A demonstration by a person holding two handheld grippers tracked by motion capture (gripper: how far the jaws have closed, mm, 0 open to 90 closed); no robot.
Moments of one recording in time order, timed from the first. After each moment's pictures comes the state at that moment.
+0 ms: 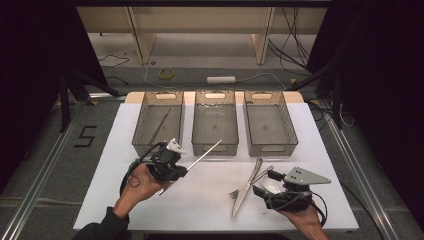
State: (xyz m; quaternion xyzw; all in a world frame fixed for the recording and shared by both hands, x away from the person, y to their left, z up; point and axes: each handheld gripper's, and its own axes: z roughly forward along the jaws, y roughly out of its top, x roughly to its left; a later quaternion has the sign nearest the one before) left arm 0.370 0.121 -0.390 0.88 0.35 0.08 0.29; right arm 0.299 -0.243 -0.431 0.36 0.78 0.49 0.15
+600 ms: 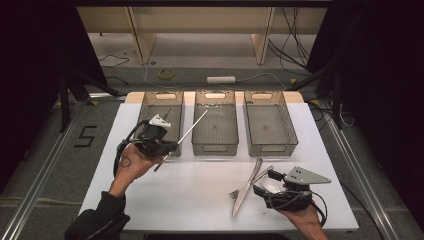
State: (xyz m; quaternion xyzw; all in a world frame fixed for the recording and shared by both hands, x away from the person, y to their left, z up) left arm 0.416 0.153 -0.367 0.84 0.41 0.12 0.34; right arm 0.300 -0.243 -0.432 0.37 0.77 0.49 0.15
